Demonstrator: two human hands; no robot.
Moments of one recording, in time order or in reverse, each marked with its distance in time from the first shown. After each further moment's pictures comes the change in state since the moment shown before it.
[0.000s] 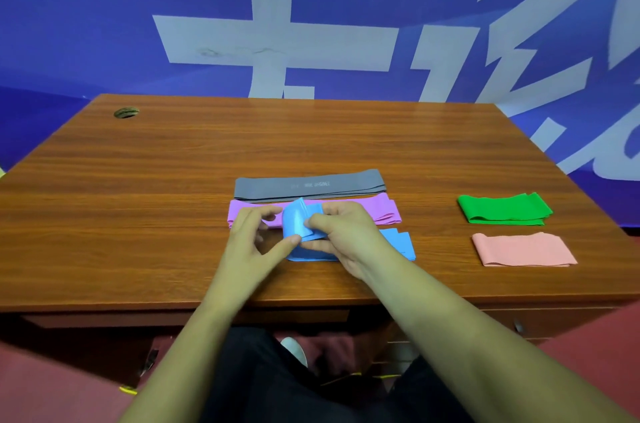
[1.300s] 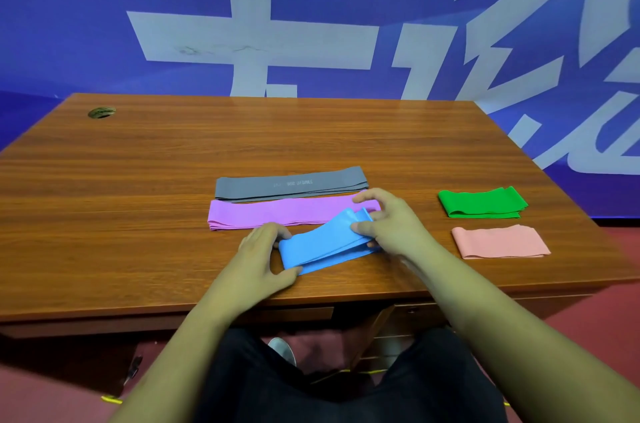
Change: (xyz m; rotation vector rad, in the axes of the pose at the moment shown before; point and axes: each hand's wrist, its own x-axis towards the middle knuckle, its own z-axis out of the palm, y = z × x) left_hand 0.002 -0.021 0.024 0.295 -0.325 0.134; right_hand 0.004 0.001 -0.096 -0.479 0.188 -0.154
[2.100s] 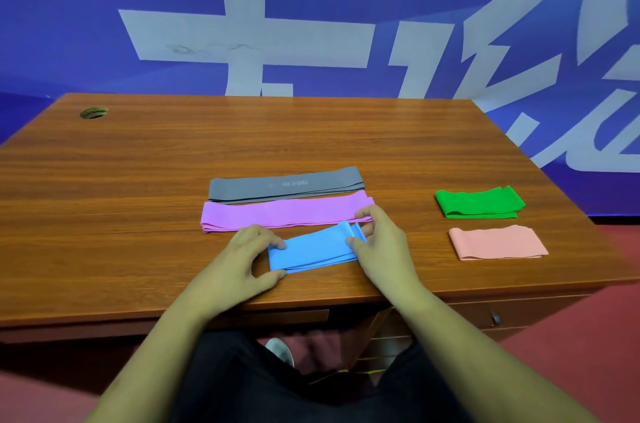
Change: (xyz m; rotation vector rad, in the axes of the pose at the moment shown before) left_hand 0.000 -0.014 -0.018 0.073 -0.092 0.149; right_hand -0.013 0.035 0.021 -0.325 0.262 -0.232
